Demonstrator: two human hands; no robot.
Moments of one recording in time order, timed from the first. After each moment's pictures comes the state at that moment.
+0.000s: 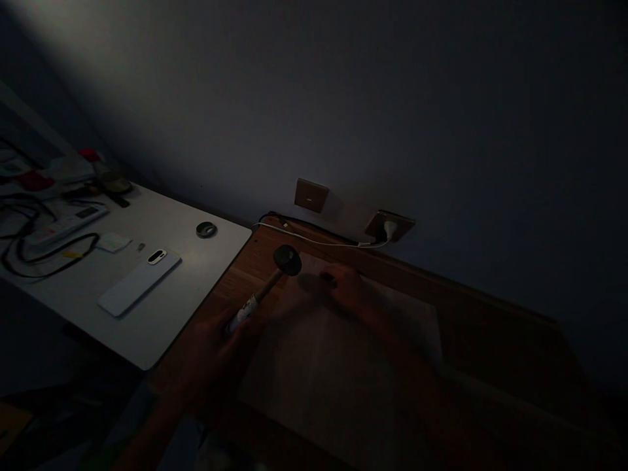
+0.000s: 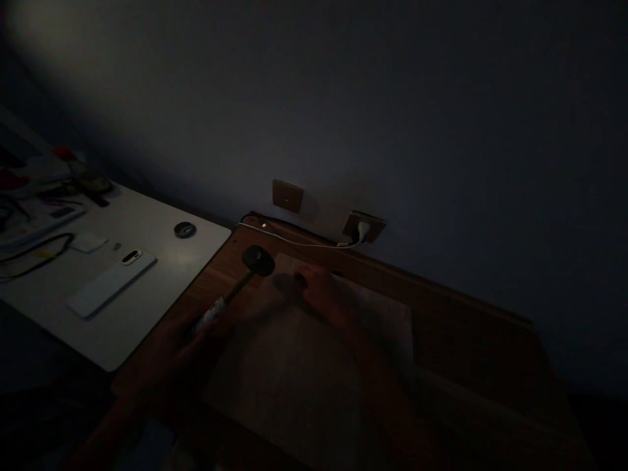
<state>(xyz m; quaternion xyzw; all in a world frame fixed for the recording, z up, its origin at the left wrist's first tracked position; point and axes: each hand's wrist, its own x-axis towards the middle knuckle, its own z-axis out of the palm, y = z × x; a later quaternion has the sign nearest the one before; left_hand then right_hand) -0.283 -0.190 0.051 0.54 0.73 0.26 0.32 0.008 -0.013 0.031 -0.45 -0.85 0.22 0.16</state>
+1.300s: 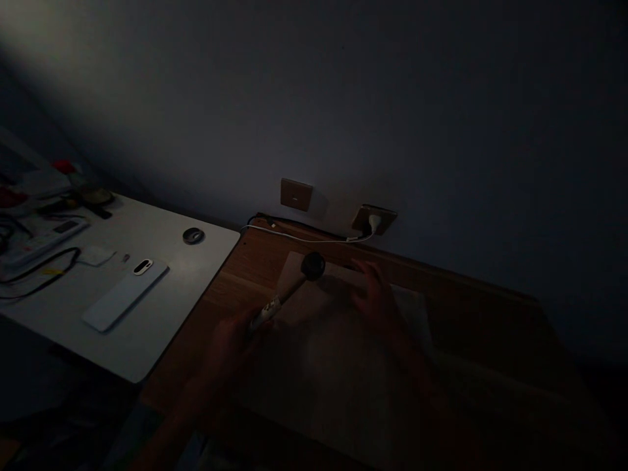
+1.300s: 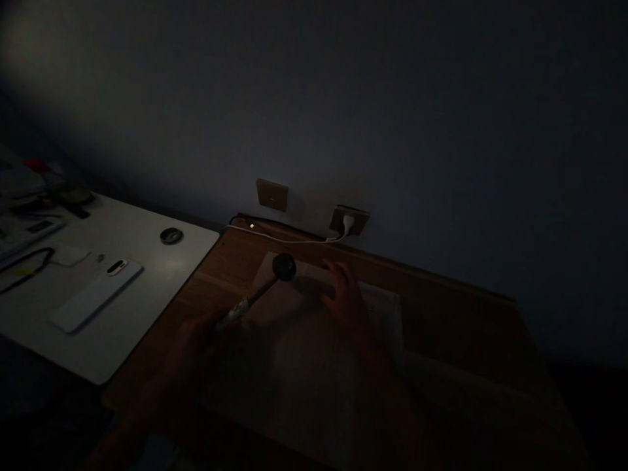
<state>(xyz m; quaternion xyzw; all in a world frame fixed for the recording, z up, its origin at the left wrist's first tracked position) -0.250 -0.169 0.053 0.64 0.66 0.22 0.32 0.074 -0.059 0.029 -0.53 -0.77 0.14 0.33</state>
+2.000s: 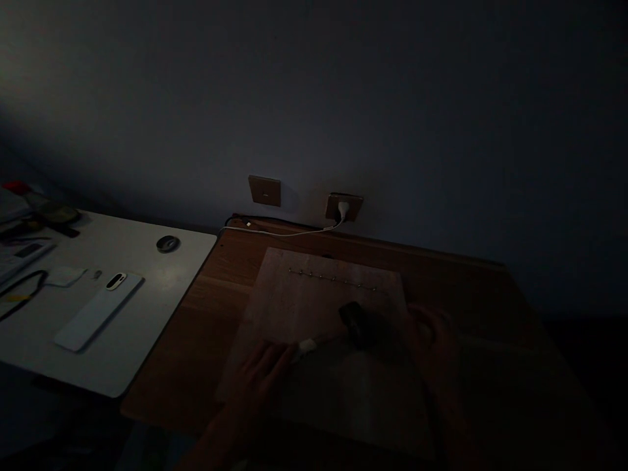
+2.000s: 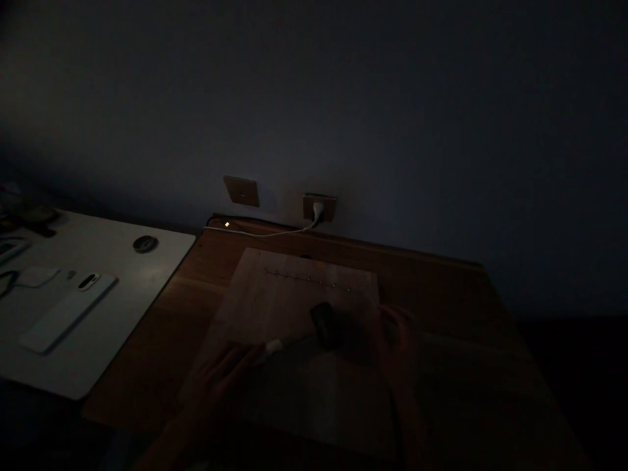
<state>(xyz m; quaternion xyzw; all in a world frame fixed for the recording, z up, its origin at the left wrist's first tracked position) -0.189 -0.228 0.008 0.87 0.46 0.17 0.09 0.185 -0.180 0.013 -0.72 -0.54 0.06 0.44</state>
